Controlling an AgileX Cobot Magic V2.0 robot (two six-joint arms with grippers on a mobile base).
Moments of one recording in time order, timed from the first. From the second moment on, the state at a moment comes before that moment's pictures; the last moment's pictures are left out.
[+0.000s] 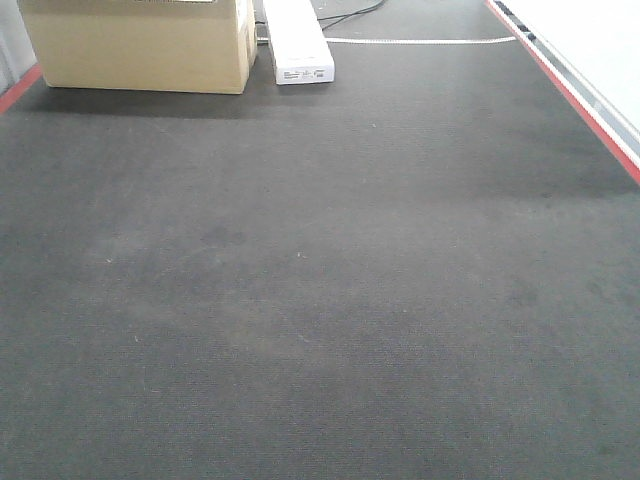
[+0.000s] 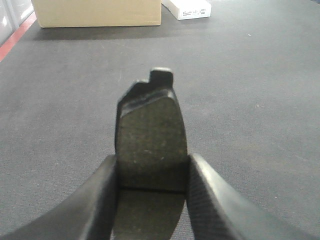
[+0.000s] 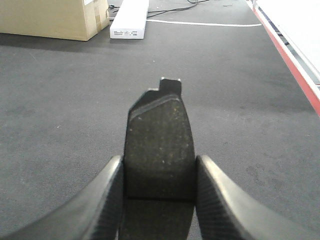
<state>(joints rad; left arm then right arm) -0.11 0.38 -0.41 0.06 0.43 -0.06 0.14 0.46 -0.50 -0.04 0.40 0.01</state>
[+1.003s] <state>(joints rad) -0.11 0.42 -0.45 0.03 0.44 -0.06 0.14 0.46 -0.50 -0.04 0.40 0.01</state>
